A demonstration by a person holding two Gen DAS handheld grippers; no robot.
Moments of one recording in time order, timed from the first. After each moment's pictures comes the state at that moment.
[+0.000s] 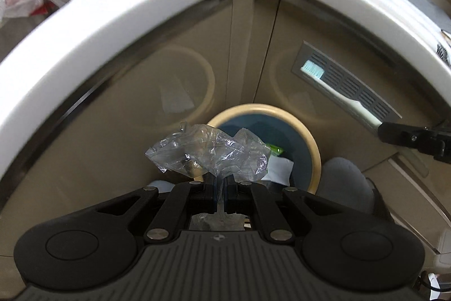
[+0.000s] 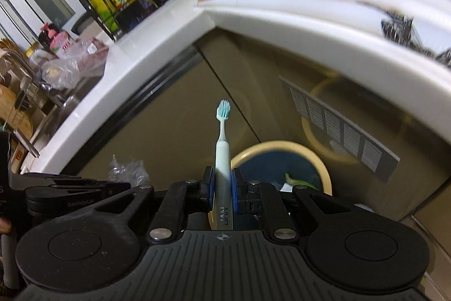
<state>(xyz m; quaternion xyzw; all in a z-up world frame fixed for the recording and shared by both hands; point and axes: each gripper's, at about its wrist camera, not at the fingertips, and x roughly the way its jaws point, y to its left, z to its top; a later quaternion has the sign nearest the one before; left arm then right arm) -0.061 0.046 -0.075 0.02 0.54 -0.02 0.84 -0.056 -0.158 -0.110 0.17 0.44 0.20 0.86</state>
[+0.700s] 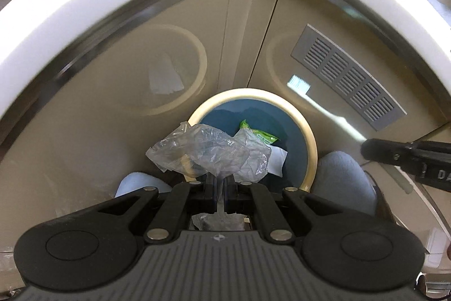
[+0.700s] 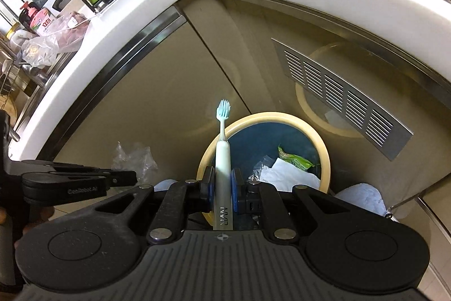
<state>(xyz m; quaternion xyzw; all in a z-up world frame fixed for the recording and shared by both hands) -0.045 0.050 -0.101 0.00 0.56 -0.02 0.82 -0.043 -0.144 -0.135 0.16 0.49 0.19 0.84</state>
